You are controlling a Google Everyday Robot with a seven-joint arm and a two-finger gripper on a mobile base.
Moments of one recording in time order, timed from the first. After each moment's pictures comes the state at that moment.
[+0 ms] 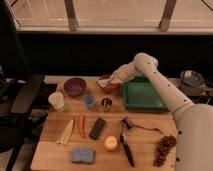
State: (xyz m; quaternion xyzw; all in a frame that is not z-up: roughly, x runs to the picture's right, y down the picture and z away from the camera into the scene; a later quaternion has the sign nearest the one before) arm 0.057 -0.050 0.898 -0.14 -0.32 -0.02 0.94
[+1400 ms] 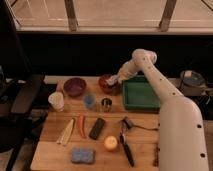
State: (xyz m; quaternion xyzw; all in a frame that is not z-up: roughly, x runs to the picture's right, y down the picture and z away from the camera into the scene) arm 0.095 -0.068 0.950 -0.16 -0.23 -0.05 0.96
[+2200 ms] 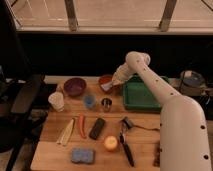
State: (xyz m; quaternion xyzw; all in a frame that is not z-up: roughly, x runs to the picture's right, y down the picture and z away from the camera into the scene) arm 0.093 -0.036 0.939 -0.19 -0.23 -0.08 0.95
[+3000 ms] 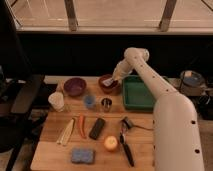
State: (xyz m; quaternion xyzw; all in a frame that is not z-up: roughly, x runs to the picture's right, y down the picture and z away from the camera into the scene) arm 0.069 -0.071 0.951 -0.16 -0.21 -0.11 0.96
